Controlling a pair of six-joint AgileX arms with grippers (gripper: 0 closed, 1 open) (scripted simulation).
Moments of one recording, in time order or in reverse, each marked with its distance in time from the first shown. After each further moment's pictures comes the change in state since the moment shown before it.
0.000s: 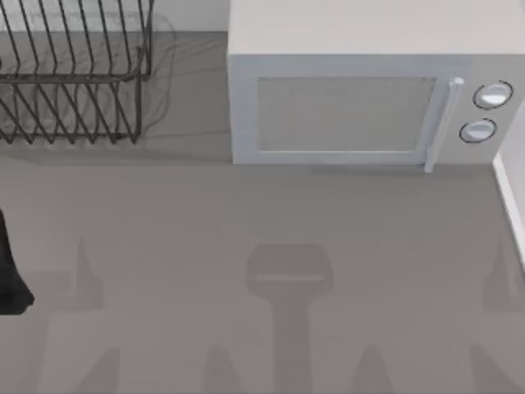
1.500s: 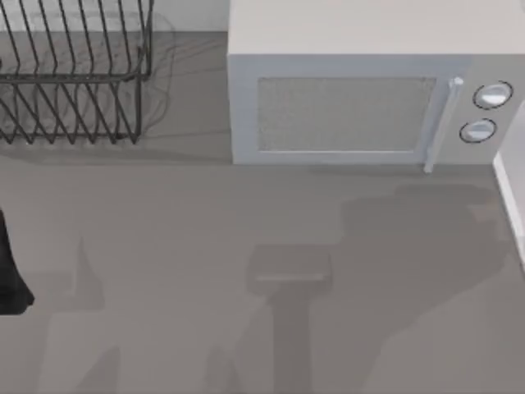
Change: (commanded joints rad) left arm 0.000 0.000 0.000 0.000 0.000 0.000; right arm -0.239 1.739 1.364 -0.879 0.001 -0.226
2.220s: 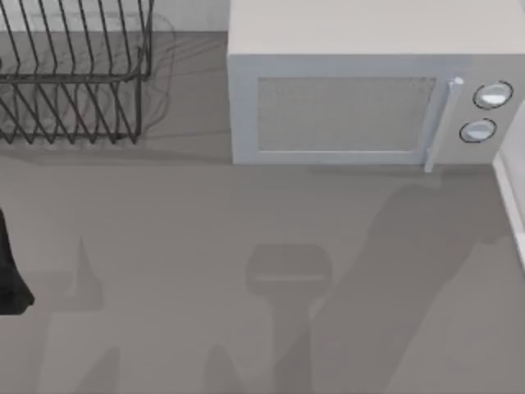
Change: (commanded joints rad) left arm 0.000 0.000 0.000 0.000 0.000 0.000; right arm -0.060 0.434 0.331 -0.213 0.001 -0.054
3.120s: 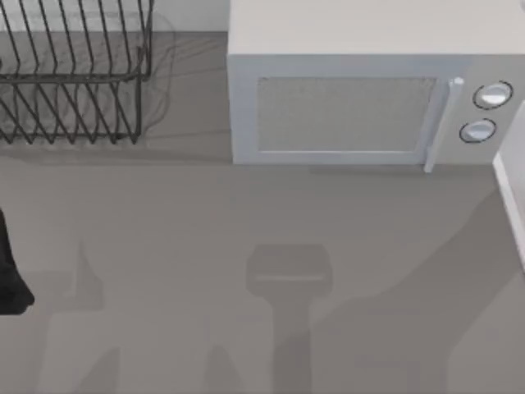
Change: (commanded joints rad) left arm 0.000 0.000 0.000 0.000 0.000 0.000; right arm 0.001 0.274 -0.193 0.467 0.003 0.005
